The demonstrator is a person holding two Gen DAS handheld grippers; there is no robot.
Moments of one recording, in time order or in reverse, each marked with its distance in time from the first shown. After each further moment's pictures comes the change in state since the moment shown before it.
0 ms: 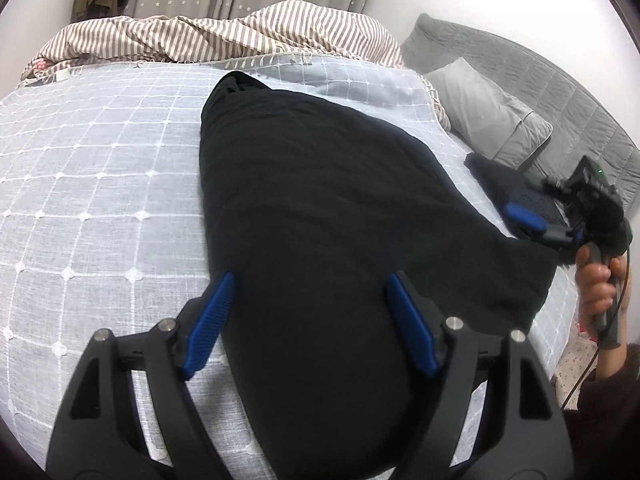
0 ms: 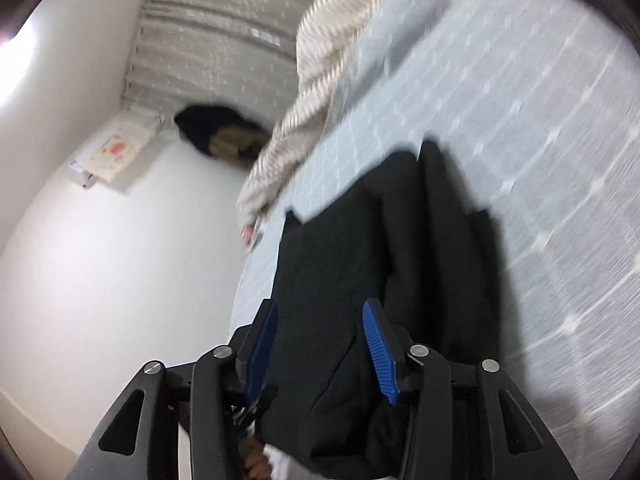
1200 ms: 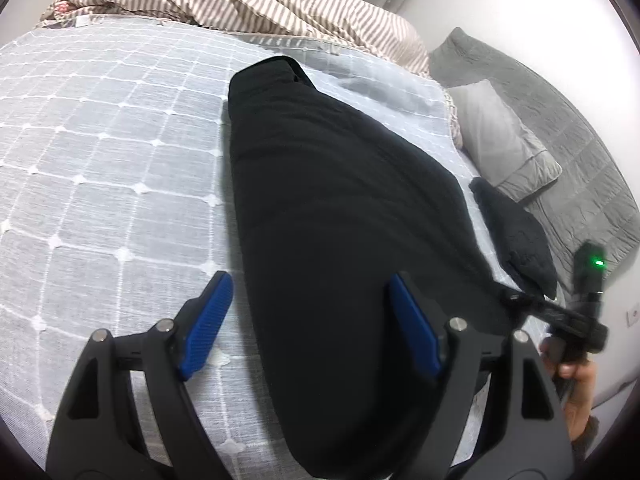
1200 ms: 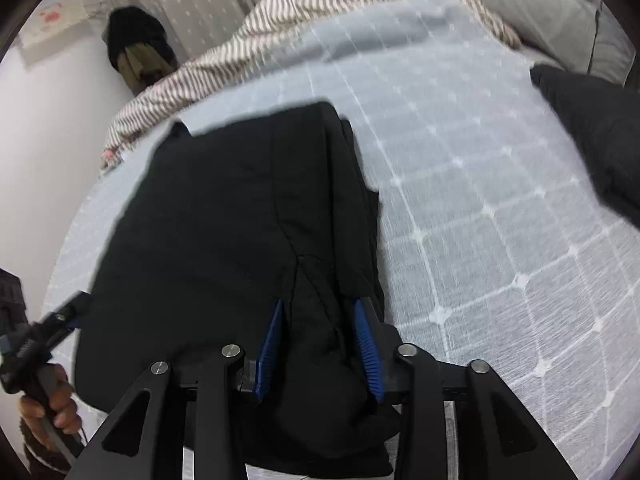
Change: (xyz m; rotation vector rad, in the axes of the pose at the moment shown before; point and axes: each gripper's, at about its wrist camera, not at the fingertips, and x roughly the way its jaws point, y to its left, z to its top) left arm 0.007 0.012 0.012 -0.195 0.063 -0.025; right arm 0.011 0.020 -0.029 -0.345 -0.017 -0.649
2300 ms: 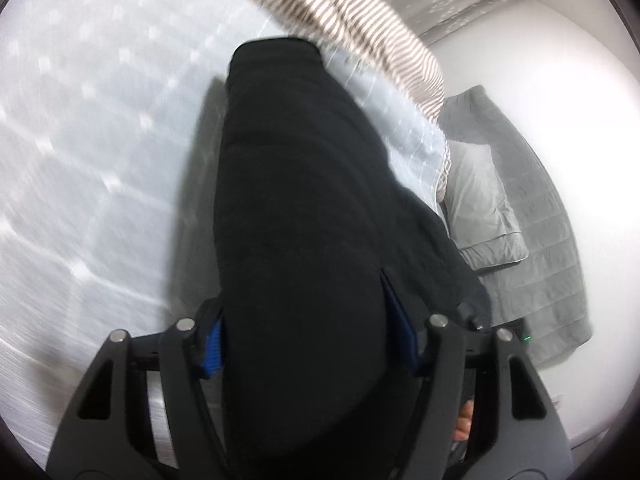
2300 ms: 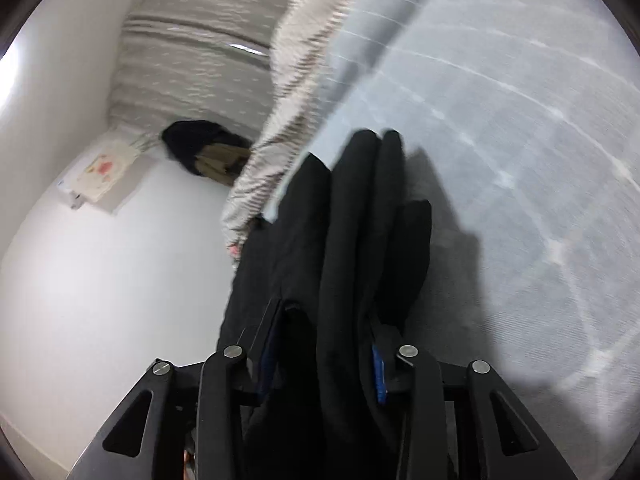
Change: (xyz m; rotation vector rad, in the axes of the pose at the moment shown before) left arm 0.014 0.029 0.041 -0.291 -0.001 -0.164; right arm 0.059 -0.022 0.048 0.387 -0.080 0.626
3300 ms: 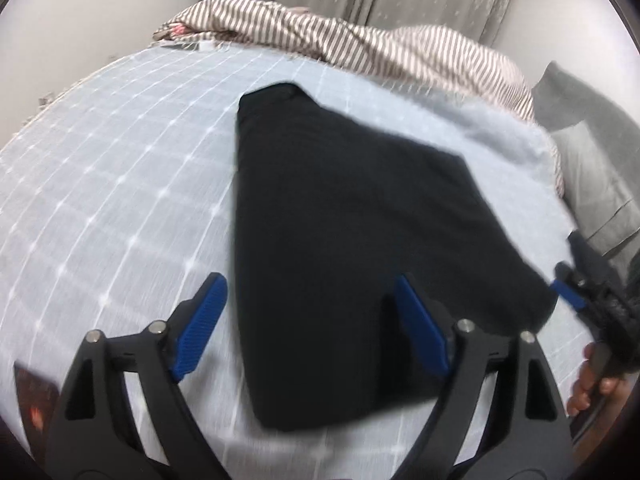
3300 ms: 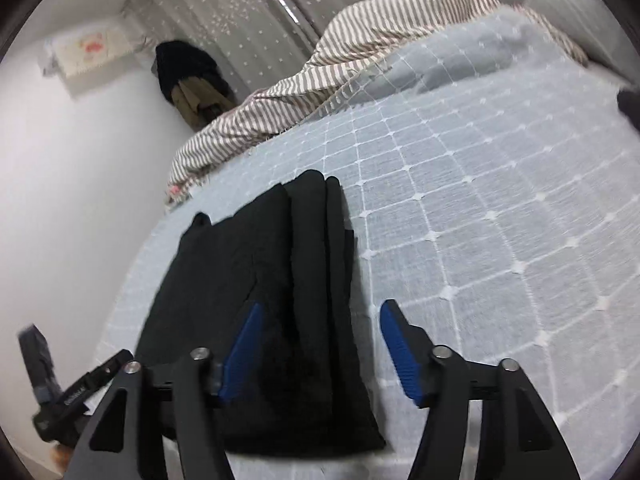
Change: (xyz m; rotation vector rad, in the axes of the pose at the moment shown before) left arm -0.080 0.041 -0.004 0.197 -0.157 0.551; right arm 0.081 0.111 -0.061 -0.423 0.033 -0.397
